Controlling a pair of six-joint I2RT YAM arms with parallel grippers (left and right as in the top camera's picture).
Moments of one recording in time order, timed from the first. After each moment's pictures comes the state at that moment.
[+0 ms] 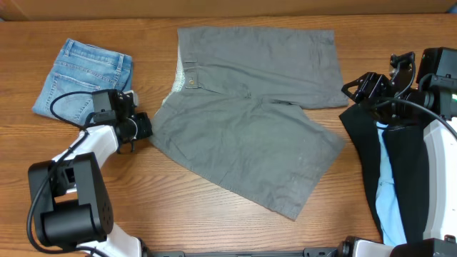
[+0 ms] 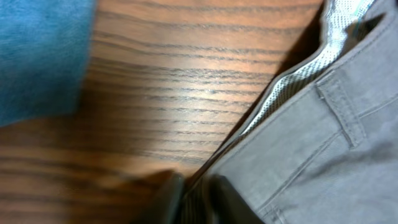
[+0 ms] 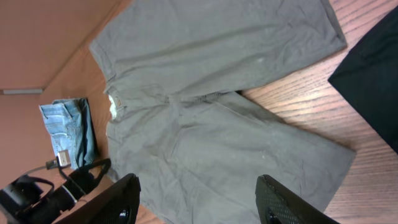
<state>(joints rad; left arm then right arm) 0.17 1.80 0.90 -0.24 0.27 -0.11 -0.24 1.45 1.40 -1.04 -0.56 0.33</state>
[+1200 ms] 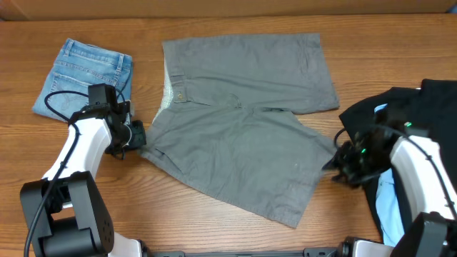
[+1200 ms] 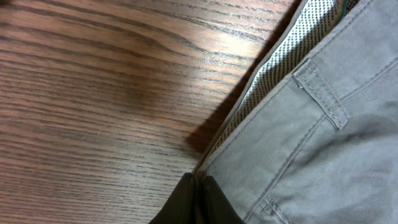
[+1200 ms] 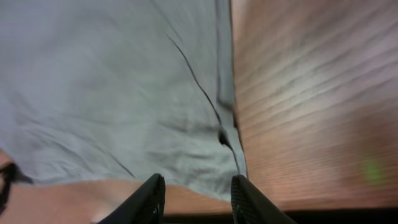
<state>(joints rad) 0.18 1.69 1.03 -0.73 0.10 -0.07 -0.19 1.45 0.89 -1.16 -0.46 0.48</state>
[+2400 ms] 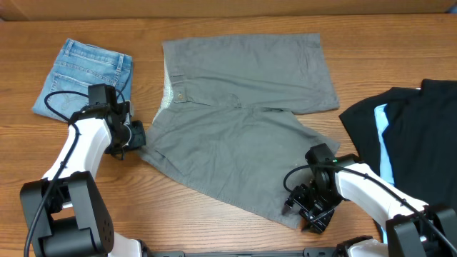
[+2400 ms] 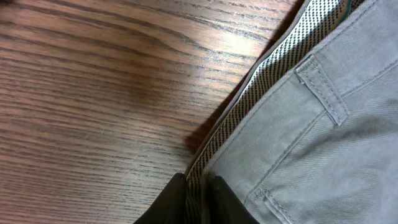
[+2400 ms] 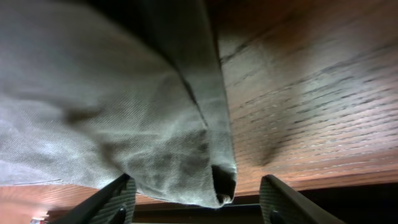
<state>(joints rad) 0.18 1.69 1.03 -0.73 0.09 -0.07 0.30 1.45 0.56 -0.94 -0.49 0.91</state>
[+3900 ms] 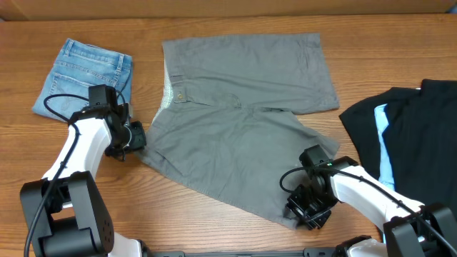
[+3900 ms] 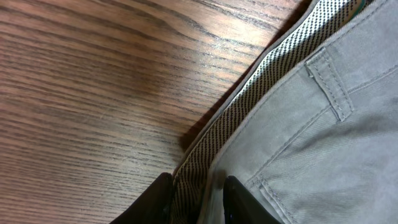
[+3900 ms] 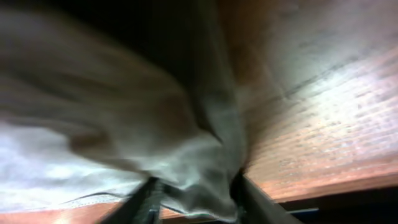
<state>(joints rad) 0.18 1.69 1.03 -0.76 0.09 -0.12 0.36 1.45 0.55 -0.88 -0.46 1.07</state>
